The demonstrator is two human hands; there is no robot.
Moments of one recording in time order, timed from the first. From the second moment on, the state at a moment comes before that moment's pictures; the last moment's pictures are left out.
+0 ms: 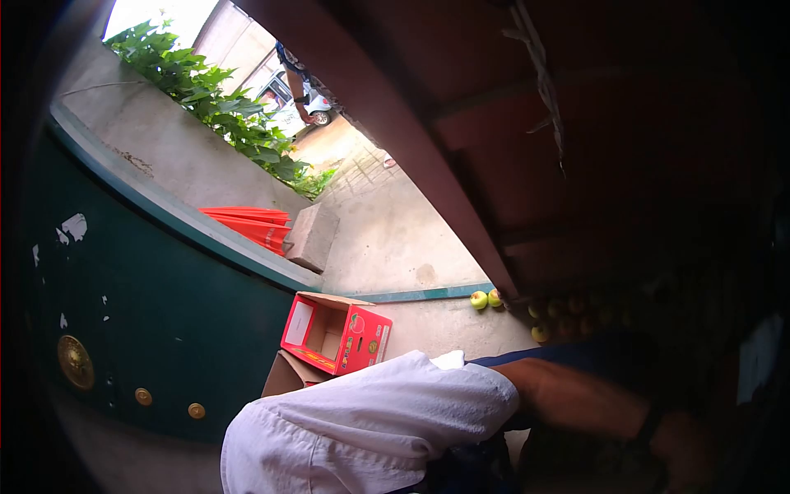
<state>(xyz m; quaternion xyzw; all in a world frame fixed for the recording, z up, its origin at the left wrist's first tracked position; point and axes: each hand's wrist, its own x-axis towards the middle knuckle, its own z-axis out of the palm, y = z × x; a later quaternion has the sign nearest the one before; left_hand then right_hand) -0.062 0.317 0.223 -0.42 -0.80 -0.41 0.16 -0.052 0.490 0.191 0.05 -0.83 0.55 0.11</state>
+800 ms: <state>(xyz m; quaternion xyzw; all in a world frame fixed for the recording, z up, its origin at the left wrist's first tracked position) -0.063 0.284 0.228 -0.41 -0.68 -0.59 0.11 -0.046 0.501 0.217 0.05 -0.71 0.70 0.06</state>
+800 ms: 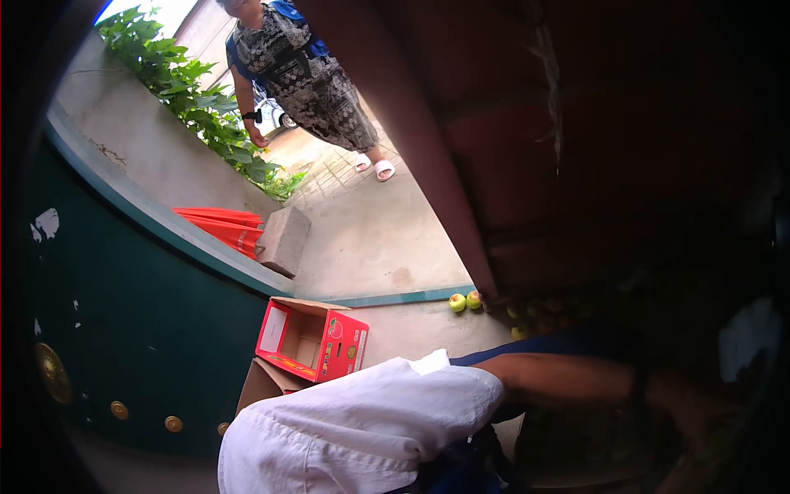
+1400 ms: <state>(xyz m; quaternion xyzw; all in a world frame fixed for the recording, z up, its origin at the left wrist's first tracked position) 0.038 0.111 0.197 -0.08 -0.56 -0.82 0.06 -0.045 0.519 0.237 0.14 -0.38 0.86 -0.29</state>
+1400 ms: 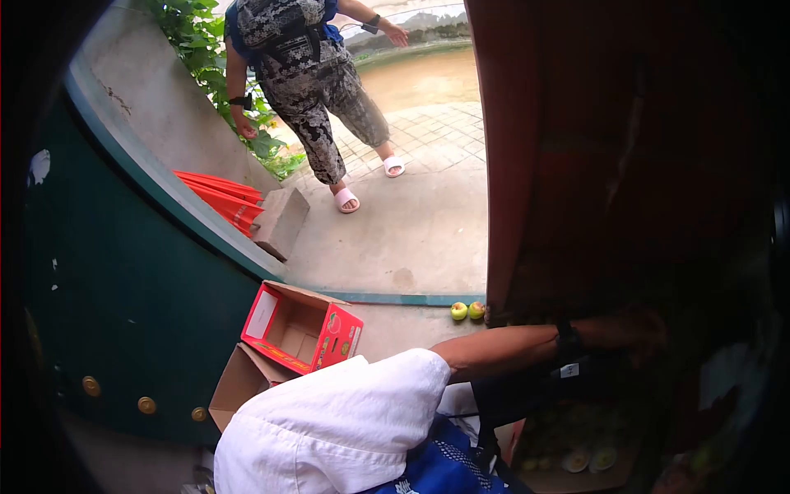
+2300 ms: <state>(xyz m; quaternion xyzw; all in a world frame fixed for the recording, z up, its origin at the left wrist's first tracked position) 0.057 0.104 0.206 -0.04 -0.54 -0.83 0.12 0.092 0.394 0.180 -0.11 -0.34 0.88 -0.31</state>
